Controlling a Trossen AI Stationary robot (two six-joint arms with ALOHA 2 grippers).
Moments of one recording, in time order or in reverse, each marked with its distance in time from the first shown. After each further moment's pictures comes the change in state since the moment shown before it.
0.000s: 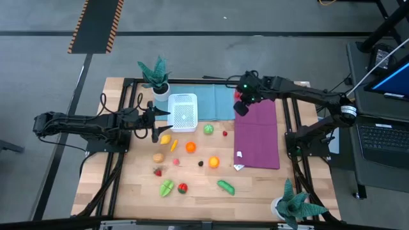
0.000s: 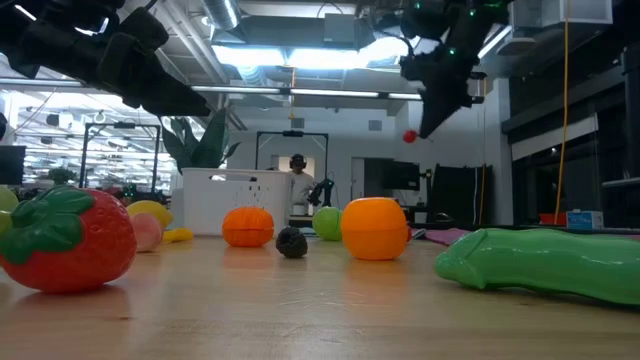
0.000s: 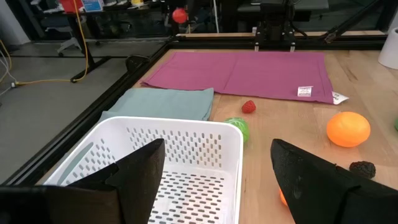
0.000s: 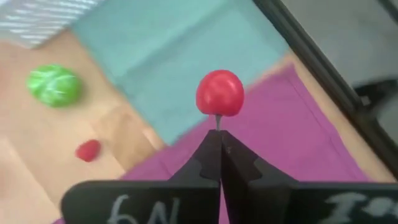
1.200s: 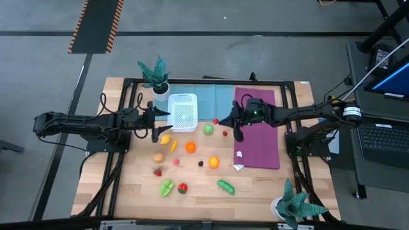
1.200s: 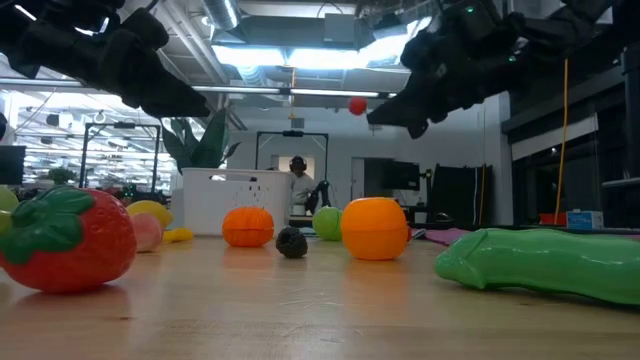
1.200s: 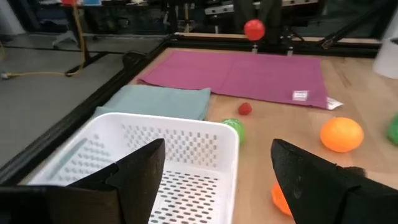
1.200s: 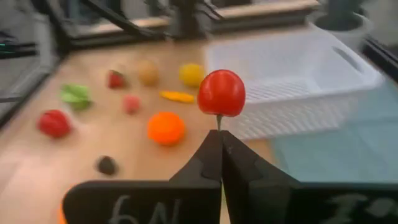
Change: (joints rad) left arm 0.000 0.000 0.000 0.000 0.019 -0.053; right arm 0.190 -0.064 -0.625 1.269 -0.433 -0.140
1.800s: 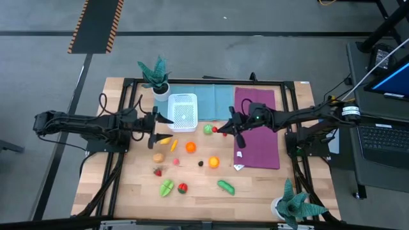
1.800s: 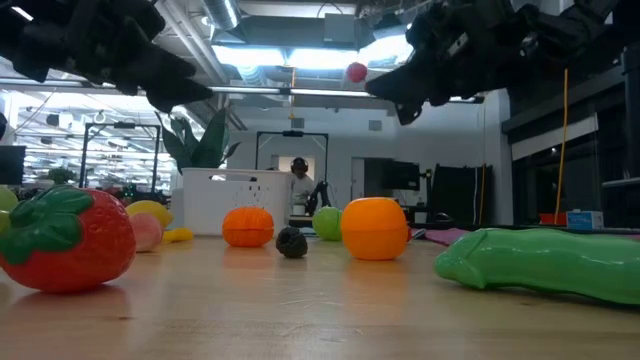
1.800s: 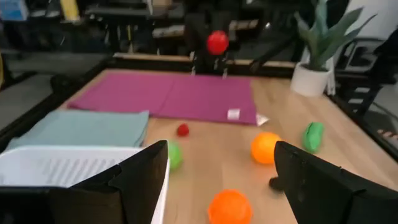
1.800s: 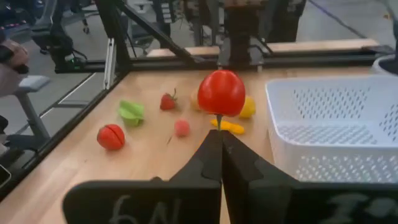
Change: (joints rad) left arm -0.029 0.026 -0.025 0.146 0.234 -0.025; right arm 0.070 0.022 -0.022 0.160 -0.090 0.005
